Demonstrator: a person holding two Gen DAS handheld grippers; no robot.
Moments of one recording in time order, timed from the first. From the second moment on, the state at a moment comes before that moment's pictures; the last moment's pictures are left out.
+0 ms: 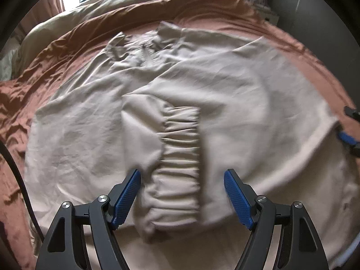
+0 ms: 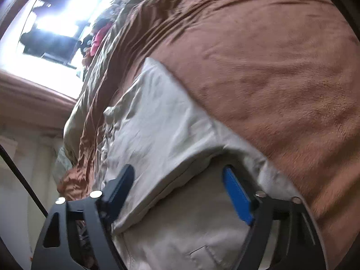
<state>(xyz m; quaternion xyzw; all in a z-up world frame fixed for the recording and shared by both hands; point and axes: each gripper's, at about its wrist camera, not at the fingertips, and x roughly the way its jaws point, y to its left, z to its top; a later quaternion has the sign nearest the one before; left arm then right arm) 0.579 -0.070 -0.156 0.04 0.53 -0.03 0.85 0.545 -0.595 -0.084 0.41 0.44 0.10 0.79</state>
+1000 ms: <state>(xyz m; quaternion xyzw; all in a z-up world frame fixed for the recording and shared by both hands) 0.538 0.064 -0.105 -0.04 0.49 0.07 0.87 0.536 -0.578 -0.076 0.39 0.43 0.07 0.81</state>
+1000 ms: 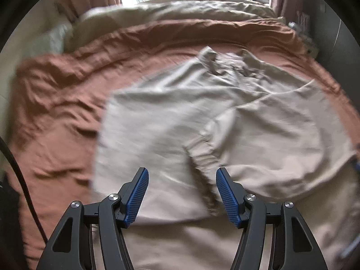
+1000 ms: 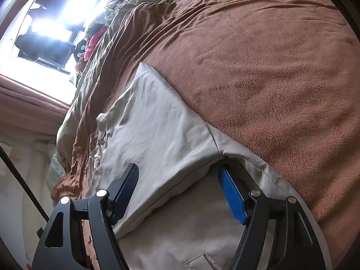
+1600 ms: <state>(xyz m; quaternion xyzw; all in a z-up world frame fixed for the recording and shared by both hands) 0.577 0.051 -0.180 -0.11 0.52 0.04 0.84 0.552 -0.584 -0.103 0.44 0.43 0.06 0.78</state>
